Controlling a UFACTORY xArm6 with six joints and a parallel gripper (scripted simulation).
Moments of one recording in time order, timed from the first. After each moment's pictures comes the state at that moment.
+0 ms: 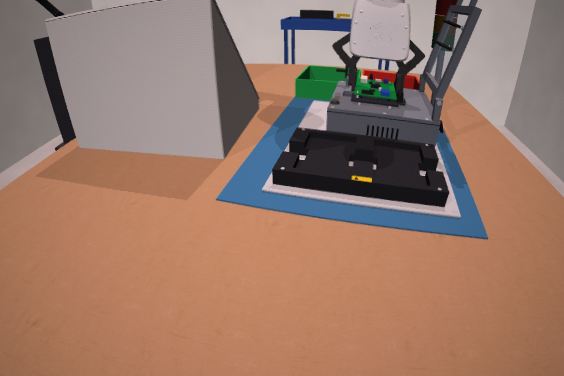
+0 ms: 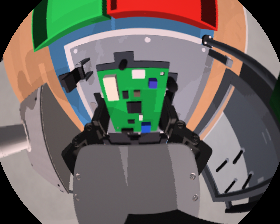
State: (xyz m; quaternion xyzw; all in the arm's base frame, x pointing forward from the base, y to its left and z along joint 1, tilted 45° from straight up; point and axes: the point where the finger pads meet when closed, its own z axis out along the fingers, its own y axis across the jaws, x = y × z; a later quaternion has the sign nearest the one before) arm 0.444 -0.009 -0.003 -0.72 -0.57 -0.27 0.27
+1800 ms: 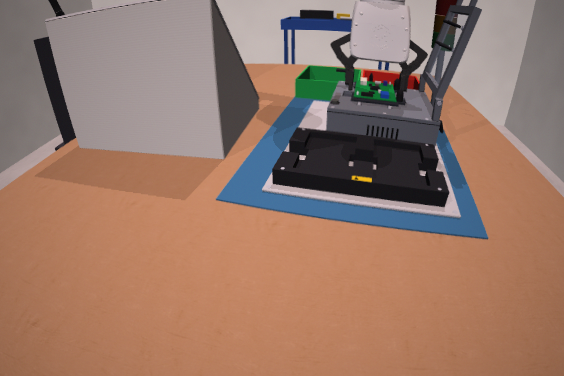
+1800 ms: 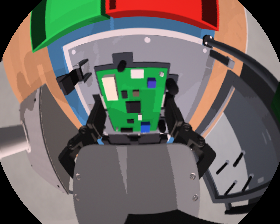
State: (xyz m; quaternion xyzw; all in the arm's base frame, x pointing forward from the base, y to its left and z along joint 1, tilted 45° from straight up) arm 0.445 -0.006 -0.005 -0.72 -0.57 -0.27 0.27
